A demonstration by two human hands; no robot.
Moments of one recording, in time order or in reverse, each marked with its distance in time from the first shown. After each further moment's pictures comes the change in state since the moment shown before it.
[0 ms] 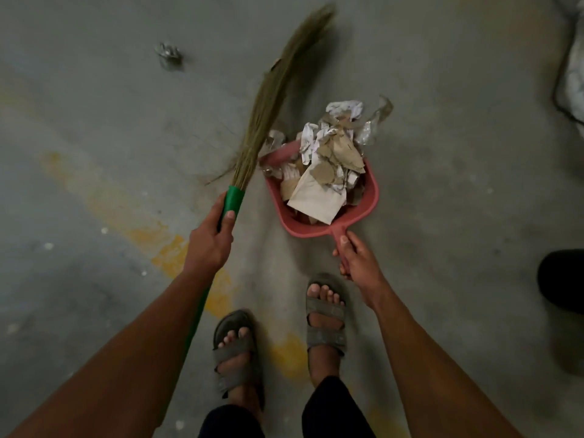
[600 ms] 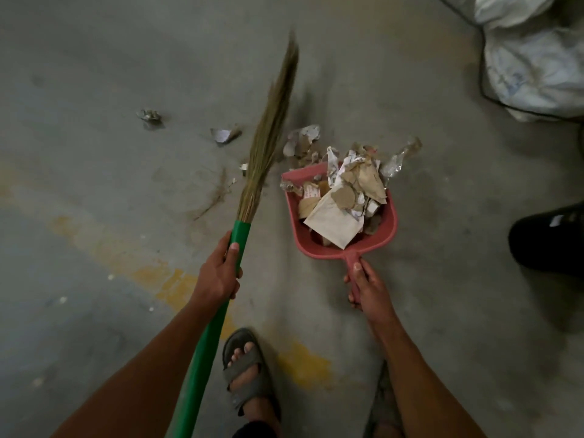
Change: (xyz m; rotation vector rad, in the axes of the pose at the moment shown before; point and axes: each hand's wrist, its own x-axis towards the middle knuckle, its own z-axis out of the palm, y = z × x) left_hand -0.071 0.065 -0.009 -0.127 -0.218 -0.004; right_hand -0.099 0.007 -0.041 0.242 0.207 0.003
